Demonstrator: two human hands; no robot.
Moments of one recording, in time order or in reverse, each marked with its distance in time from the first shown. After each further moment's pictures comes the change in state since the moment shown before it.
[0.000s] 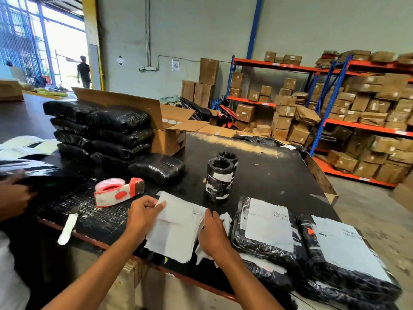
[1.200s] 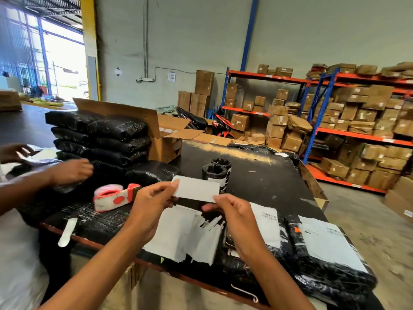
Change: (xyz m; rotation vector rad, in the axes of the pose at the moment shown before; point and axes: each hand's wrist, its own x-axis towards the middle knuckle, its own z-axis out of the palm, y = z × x) left_hand -0.073 0.108 -0.006 -0.432 -0.200 0.031; right_hand -0.087 -0.027 -0.098 0.845 0.123 -0.226
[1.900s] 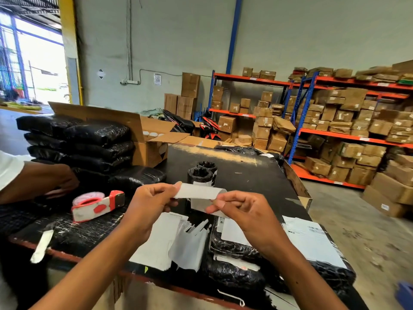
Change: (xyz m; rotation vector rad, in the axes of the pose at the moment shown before) left_hand -0.004 0.022 0.032 0.089 -0.062 -0.069; right_hand -0.017 -0.036 -0.052 -0.095 -0.126 -0.171
